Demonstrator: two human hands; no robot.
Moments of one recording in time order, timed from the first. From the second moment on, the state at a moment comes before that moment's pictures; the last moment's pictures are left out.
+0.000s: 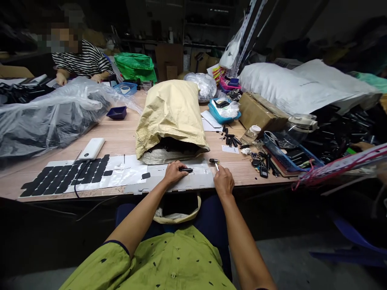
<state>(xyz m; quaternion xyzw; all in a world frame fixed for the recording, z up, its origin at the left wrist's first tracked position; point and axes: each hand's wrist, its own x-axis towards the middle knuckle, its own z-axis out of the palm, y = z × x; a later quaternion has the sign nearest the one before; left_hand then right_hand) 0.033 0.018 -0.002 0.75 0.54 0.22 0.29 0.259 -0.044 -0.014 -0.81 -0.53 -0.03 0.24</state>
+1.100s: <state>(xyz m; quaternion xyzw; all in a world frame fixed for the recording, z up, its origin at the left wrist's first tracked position) -0.047 0.057 0.028 0.59 0.77 0.21 0.14 0.262 -0.032 -0.036 -0.80 -0.55 -0.18 0.18</state>
